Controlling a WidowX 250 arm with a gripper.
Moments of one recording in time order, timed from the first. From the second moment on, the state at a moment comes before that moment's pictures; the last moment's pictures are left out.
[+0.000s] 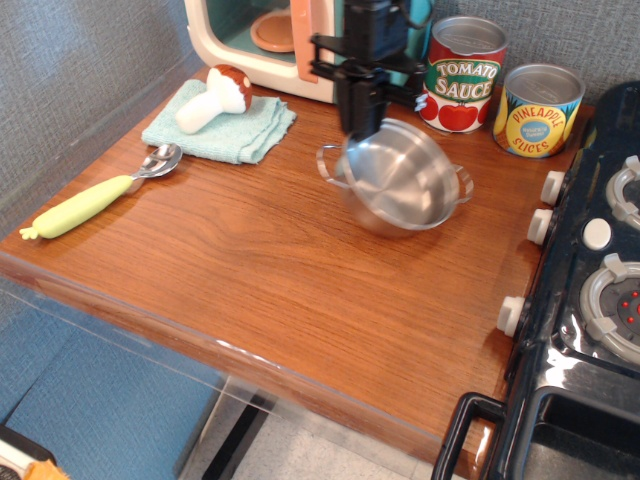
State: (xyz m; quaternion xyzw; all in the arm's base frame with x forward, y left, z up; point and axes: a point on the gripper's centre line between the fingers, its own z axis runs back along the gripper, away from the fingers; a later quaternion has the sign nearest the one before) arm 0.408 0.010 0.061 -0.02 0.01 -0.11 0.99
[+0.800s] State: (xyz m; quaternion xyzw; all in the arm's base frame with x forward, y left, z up) arm 0.410 -0.004 0.042 0.00 0.01 -0.12 0.99
